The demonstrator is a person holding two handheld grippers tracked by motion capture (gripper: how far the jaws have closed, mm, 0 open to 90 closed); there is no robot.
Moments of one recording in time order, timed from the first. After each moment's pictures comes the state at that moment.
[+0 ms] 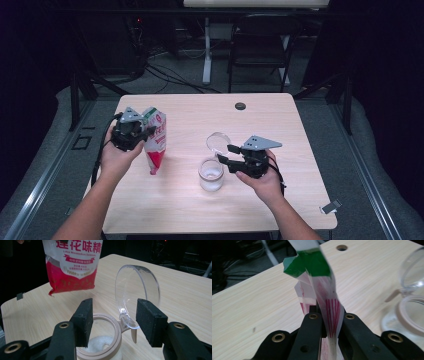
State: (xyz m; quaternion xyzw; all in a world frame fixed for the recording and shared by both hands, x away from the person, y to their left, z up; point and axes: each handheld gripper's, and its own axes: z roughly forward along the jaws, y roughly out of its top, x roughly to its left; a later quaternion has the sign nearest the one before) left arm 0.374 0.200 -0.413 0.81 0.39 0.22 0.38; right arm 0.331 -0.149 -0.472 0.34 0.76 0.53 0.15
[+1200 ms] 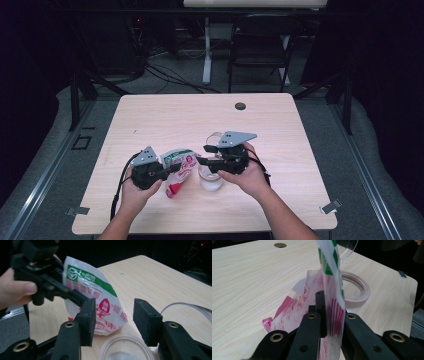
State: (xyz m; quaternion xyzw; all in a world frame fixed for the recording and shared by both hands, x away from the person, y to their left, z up) left arm 0.320 0.177 -0.499 0.80 0.31 0.10 0.50; right arm 0.338 -0.097 -0.449 0.24 0.82 0.51 0.12
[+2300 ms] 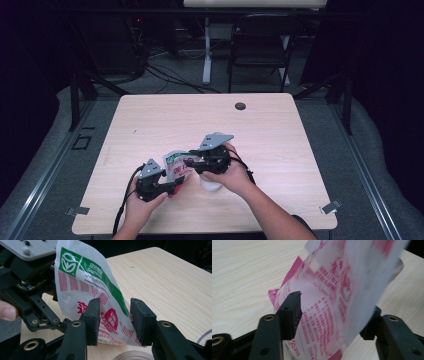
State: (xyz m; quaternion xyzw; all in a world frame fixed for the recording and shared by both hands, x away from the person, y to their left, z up) left arm 0.306 0.171 -0.544 0.79 0.38 0.13 0.46; right arm 0.354 -0.058 -0.478 0.21 0.84 0.49 0.10
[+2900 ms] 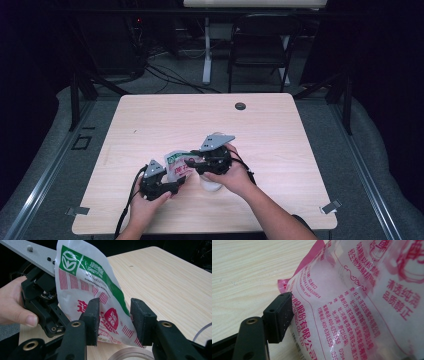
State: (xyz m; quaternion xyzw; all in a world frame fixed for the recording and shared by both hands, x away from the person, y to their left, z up) left arm 0.318 0.168 -0.569 0.78 0.41 0.14 0.45; right arm 0.353 -0.061 -0.480 0.21 0.84 0.49 0.10
